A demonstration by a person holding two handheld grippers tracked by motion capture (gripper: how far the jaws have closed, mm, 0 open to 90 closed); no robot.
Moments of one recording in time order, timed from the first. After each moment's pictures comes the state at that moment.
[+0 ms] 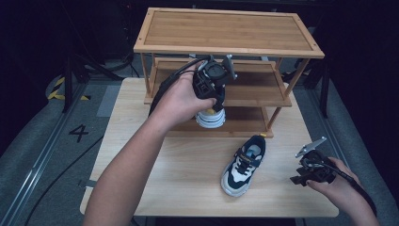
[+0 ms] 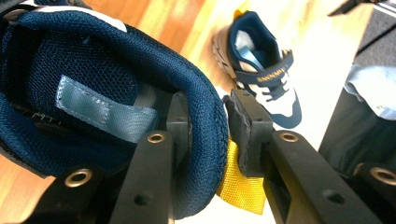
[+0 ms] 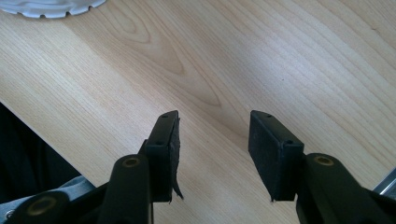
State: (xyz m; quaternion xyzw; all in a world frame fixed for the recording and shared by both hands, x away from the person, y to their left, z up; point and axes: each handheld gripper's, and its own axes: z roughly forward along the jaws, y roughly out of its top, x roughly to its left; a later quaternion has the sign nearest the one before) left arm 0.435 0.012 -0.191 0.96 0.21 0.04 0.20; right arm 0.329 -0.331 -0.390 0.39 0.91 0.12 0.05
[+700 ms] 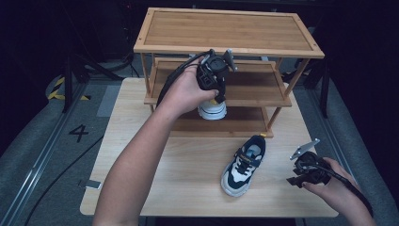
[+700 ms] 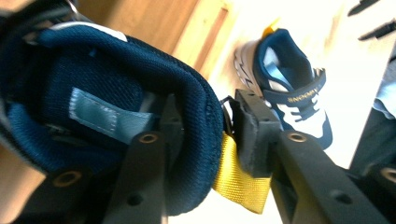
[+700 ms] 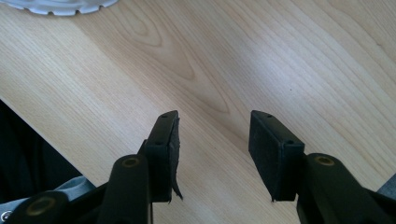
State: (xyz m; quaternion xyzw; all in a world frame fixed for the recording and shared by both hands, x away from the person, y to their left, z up) left arm 0.469 0.008 -0.203 0.95 0.21 0.06 0.22; right arm 0.325 -0.316 -0.389 0.37 0.92 0.11 0.07
